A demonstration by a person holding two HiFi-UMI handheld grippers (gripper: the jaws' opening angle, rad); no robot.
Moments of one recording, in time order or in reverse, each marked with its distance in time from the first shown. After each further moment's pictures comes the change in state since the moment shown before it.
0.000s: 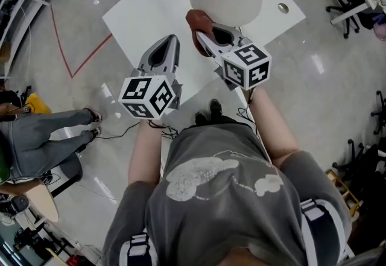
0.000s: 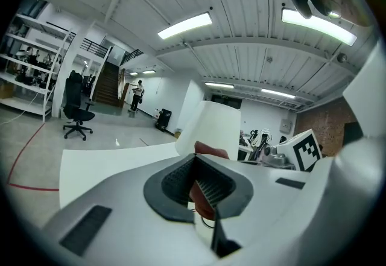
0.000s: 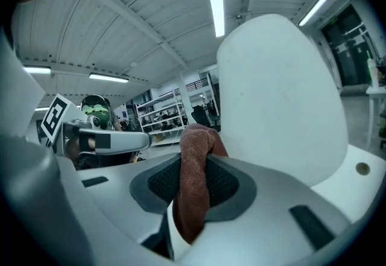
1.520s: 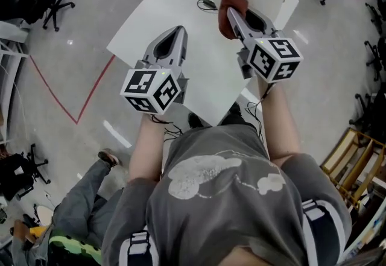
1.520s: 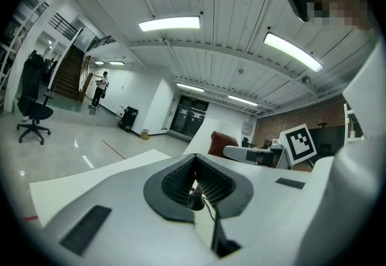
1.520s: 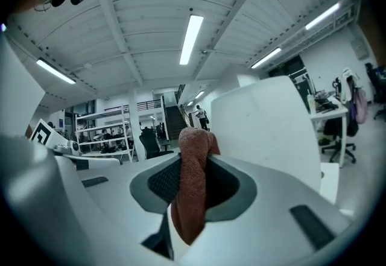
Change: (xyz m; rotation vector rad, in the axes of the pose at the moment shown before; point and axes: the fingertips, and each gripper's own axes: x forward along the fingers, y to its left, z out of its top) left arm 0.023 0.096 0.068 0.010 0.016 -0.384; right arm 0.027 -0.018 0.086 0.075 -0.250 -0.548
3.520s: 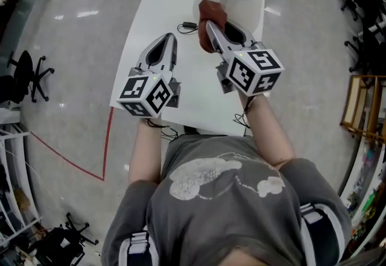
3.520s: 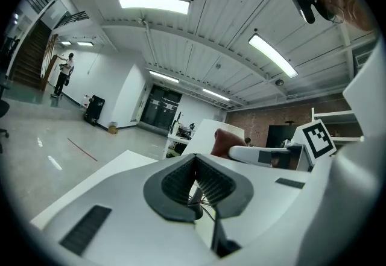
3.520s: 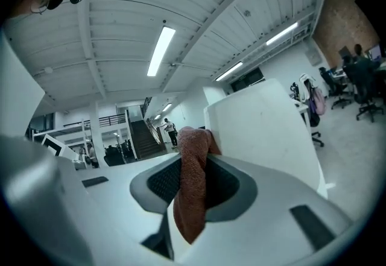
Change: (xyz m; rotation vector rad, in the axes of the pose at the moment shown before) left arm 0.080 0.041 0.023 0.023 0.109 -0.313; right arm 0.028 0.007 0.014 0.165 -0.138 -0.329
